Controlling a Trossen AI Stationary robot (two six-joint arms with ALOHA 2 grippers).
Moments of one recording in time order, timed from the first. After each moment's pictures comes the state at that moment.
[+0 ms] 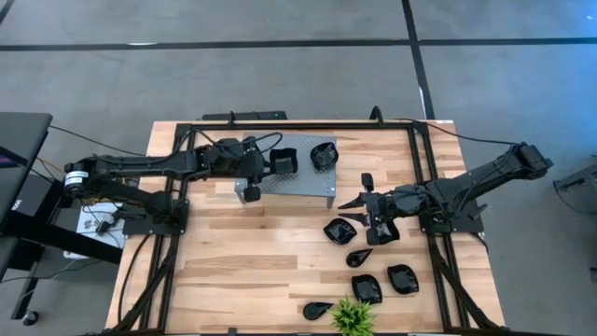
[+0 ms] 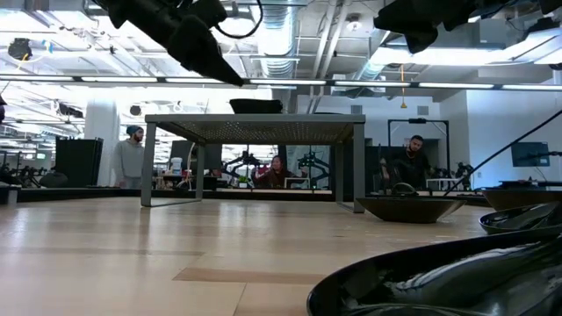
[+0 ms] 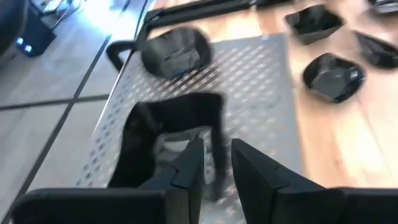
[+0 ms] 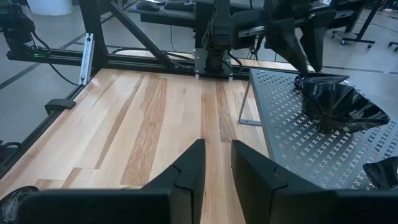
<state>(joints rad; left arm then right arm) 0.18 1.19 0.82 -0.15 -0.05 0.34 0.32 0.98 0.59 0.12 0.31 -0.01</state>
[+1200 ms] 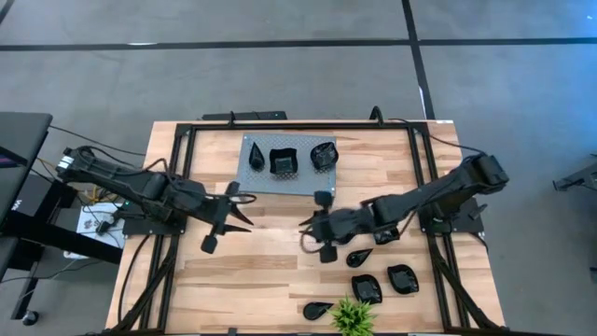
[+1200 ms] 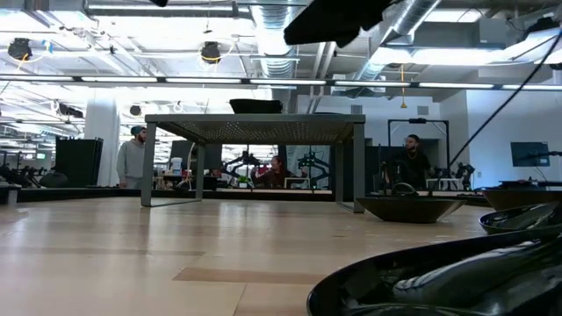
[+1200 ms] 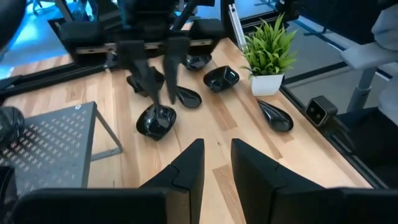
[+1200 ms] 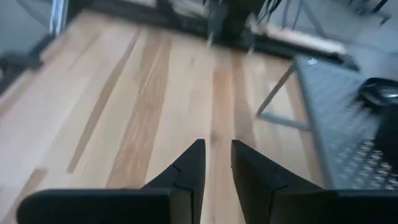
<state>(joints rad) -0.35 0.93 0.82 -0.32 -0.05 0.14 0.31 1.56 1.07 -0.04 0.31 -0.07</state>
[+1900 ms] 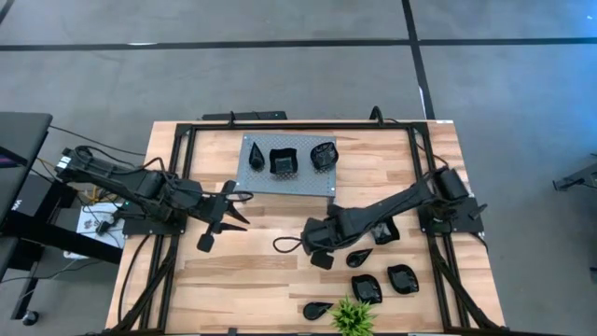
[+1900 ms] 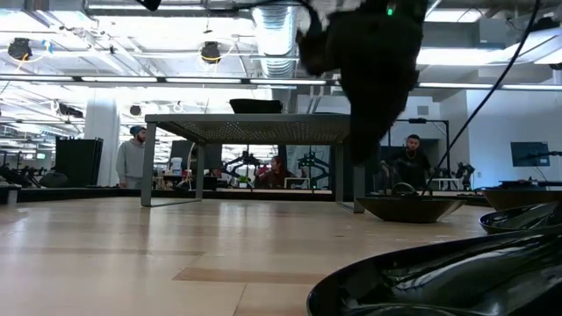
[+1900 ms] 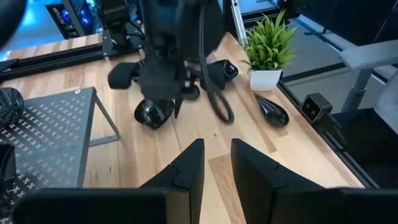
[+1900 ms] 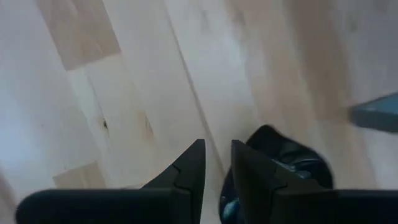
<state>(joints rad) -0.35 0.89 0.82 -0.38 -0.05 0.10 0.31 1.91 1.42 -0.86 0.18 0.62</state>
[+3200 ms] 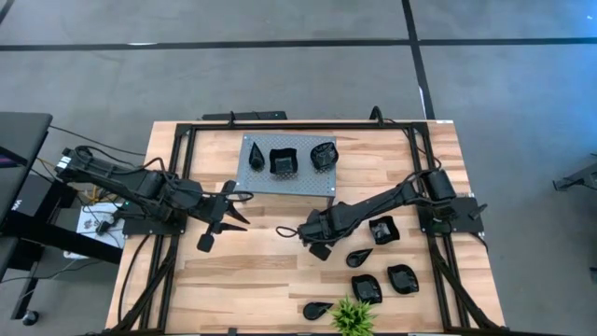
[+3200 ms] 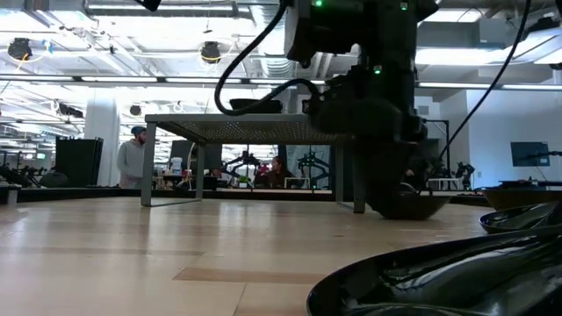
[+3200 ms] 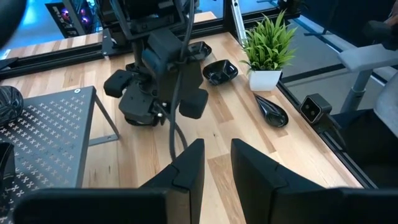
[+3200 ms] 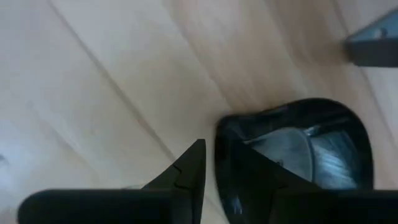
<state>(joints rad) -0.35 0.89 0.82 -0.38 -0.05 0.09 0.24 2.00 1.40 -0.93 0.13 0.81</state>
